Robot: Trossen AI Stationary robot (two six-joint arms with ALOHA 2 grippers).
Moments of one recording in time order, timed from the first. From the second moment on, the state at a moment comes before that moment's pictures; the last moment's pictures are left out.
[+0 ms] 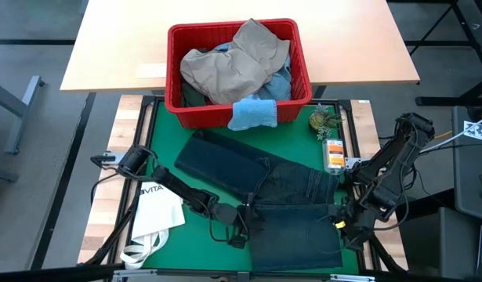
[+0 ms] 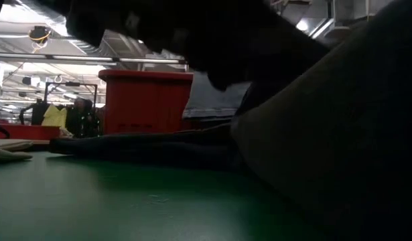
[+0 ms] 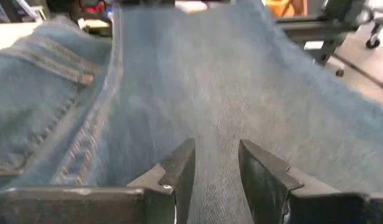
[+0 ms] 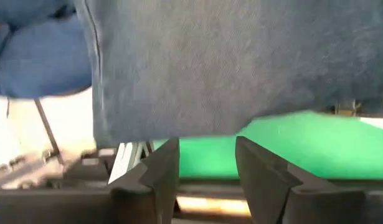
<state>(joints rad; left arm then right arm) -0.42 2.06 1.13 0.58 -0.25 -0.12 0.82 1.15 0.90 -0.90 -0.14 1.25</state>
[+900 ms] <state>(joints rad) -0.35 2.05 1.13 0.34 -0.33 -0.13 0.82 1.37 0.76 -0.86 0.24 1.02</state>
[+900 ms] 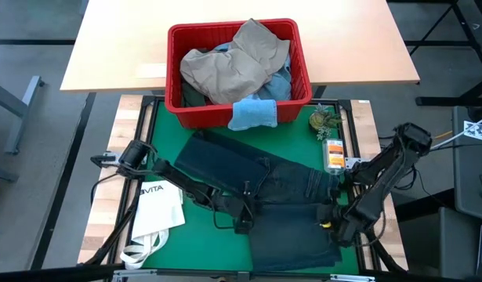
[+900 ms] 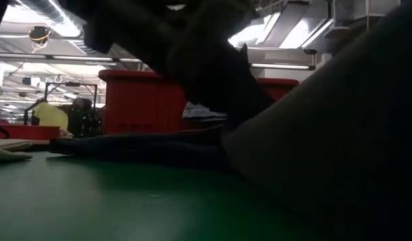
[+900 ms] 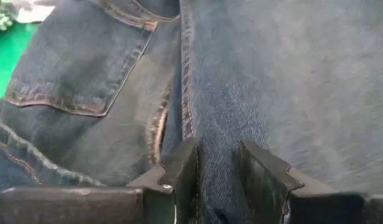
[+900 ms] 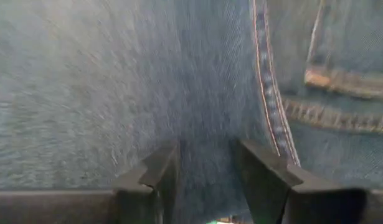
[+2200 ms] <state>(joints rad) -0.41 1.89 1.12 0.39 -0.28 -0.21 0.84 1.39 0.96 -0.80 0.19 0.84</state>
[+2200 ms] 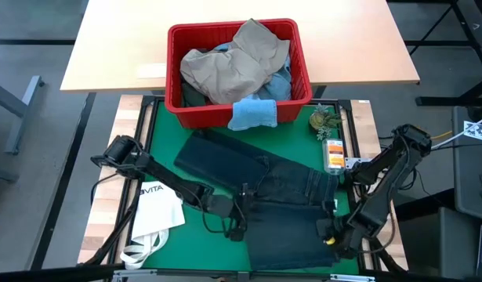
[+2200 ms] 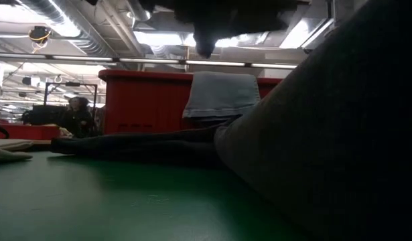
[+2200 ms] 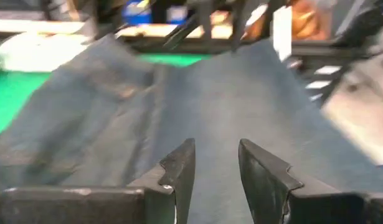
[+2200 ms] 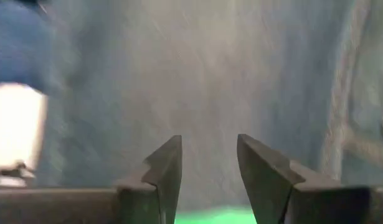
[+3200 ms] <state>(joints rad) -0.59 2.16 1.14 0.33 -0.32 -0.43 1.02 1.76 0.97 -0.51 0.31 0.83</state>
